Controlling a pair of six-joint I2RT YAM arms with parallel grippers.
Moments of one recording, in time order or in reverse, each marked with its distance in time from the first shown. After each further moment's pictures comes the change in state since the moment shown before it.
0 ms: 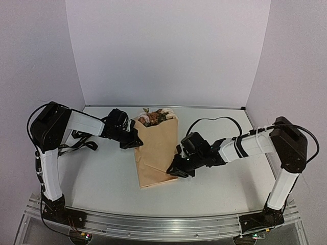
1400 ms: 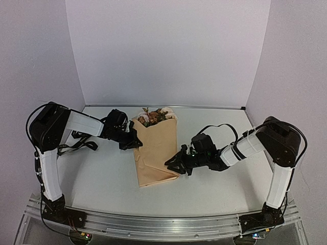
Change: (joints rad) left arm 0.001 -0.013 -0.019 -0.003 0.005 -0.049; right arm -0.115 0.093 -0.142 0.536 -0.205 0.349
